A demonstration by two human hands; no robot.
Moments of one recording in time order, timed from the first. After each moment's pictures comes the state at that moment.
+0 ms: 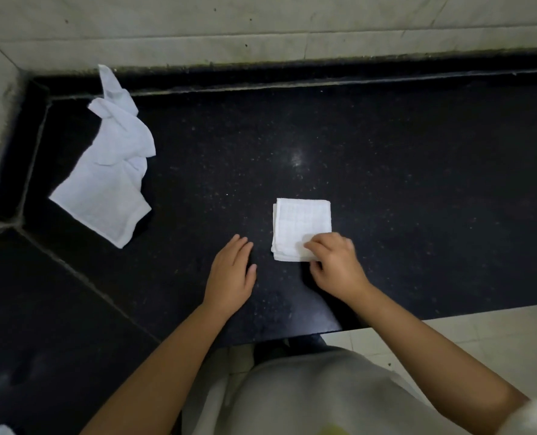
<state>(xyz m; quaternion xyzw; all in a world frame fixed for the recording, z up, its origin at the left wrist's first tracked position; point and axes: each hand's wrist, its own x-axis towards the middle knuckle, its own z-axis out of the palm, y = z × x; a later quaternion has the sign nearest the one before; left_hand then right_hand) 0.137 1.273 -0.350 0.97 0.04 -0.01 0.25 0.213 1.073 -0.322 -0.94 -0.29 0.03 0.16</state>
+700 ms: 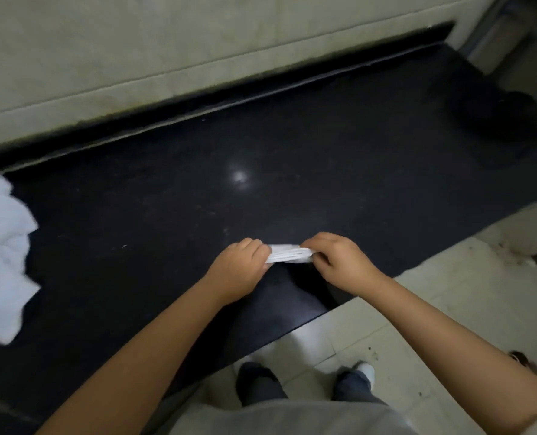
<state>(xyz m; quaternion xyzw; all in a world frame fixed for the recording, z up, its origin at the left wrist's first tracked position) 0.239 1.131 -0.292 0.92 -0.35 0.07 0.12 0.227 0.918 -0.258 -0.95 -0.18 0.06 0.26</state>
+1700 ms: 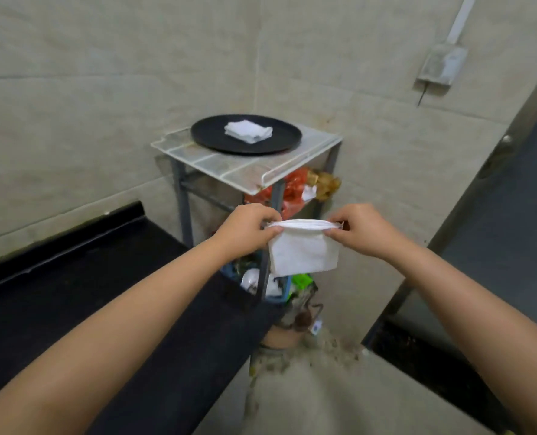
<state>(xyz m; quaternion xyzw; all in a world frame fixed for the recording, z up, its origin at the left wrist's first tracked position) 0.465 0.390 -0.089 0.82 -0.48 0.01 0.33 0.341 0.223 -0.048 -0.99 0.07 -0.11 0.08</state>
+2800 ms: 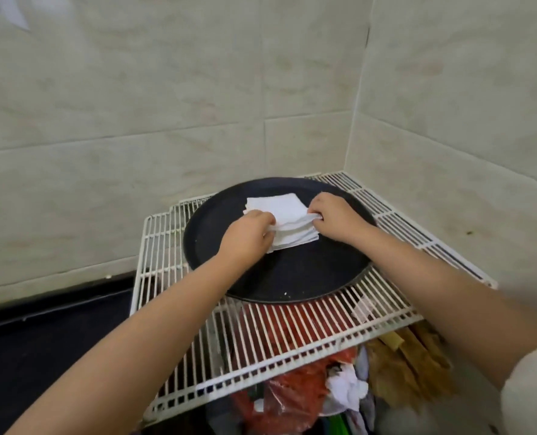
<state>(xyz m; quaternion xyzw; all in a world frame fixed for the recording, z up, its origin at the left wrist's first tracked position) 0.795 0.152 -0.077 0.98 -0.11 0.11 0.15 0.850 -0.027 -0.070 -0.96 -0.21 -0.06 0.15</state>
